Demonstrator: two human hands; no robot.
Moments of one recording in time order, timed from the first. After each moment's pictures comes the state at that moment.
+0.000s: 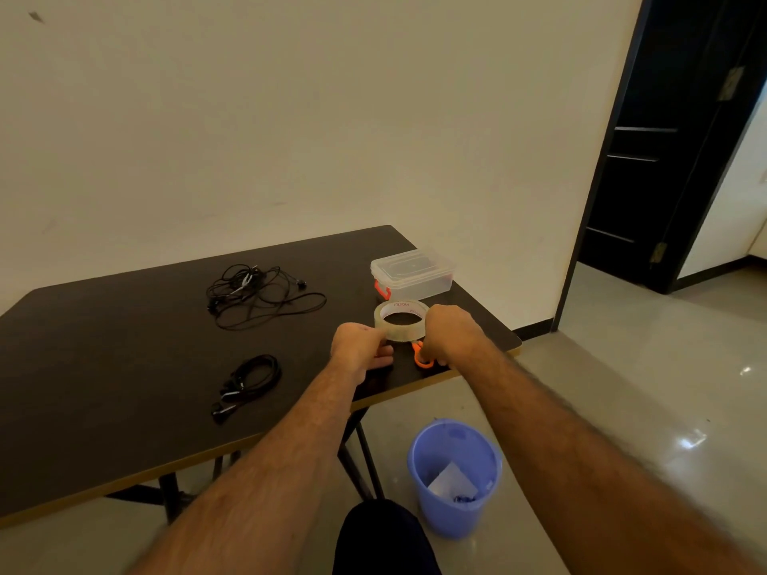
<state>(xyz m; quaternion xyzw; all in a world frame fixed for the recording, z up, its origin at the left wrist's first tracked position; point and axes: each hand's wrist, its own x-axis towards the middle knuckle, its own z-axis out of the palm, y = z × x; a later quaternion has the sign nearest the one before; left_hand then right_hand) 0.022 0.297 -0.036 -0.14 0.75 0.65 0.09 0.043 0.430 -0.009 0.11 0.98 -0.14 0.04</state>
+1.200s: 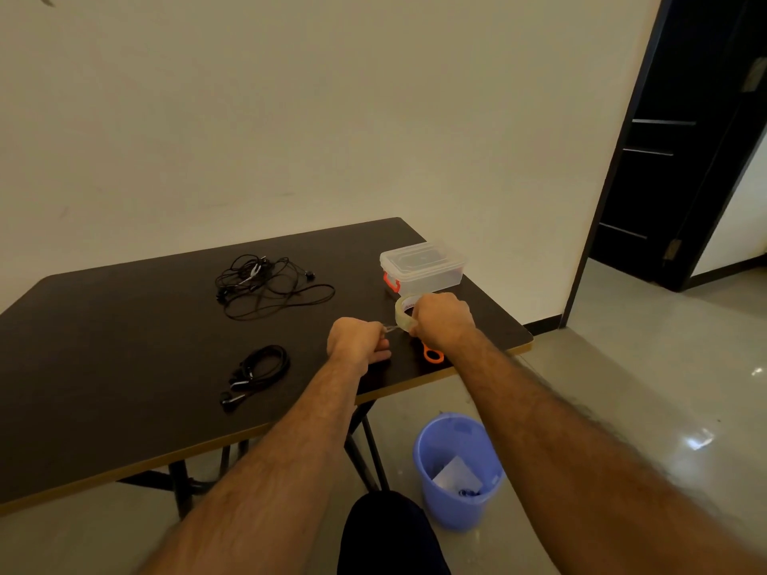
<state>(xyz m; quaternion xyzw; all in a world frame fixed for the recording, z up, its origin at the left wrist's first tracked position) 0.016 0.286 -0.041 -0.20 0.72 0.66 0.07 0.016 0.416 -0.023 0.04 1.00 -0.08 0.00</state>
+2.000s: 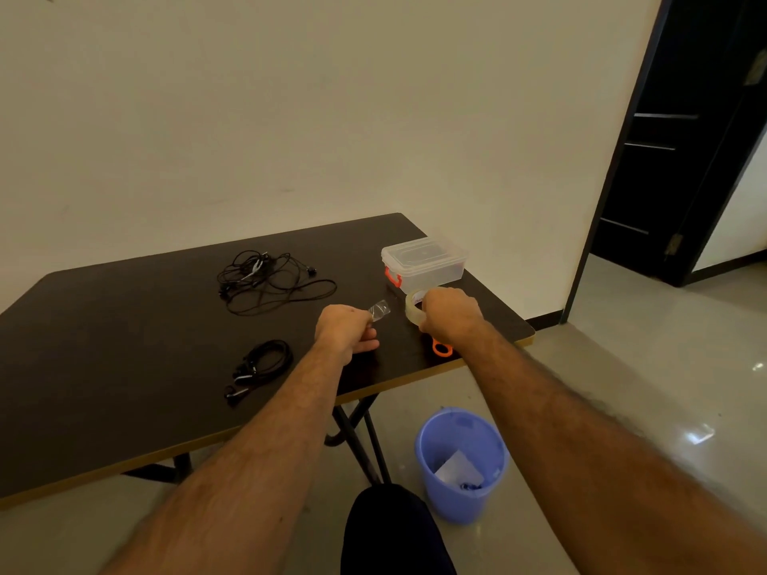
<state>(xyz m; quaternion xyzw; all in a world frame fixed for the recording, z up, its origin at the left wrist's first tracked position) 0.015 0.263 -0.030 -0.16 0.74 0.64 0.08 0.021 0.424 -0.018 0.05 0.99 -0.09 0.02</state>
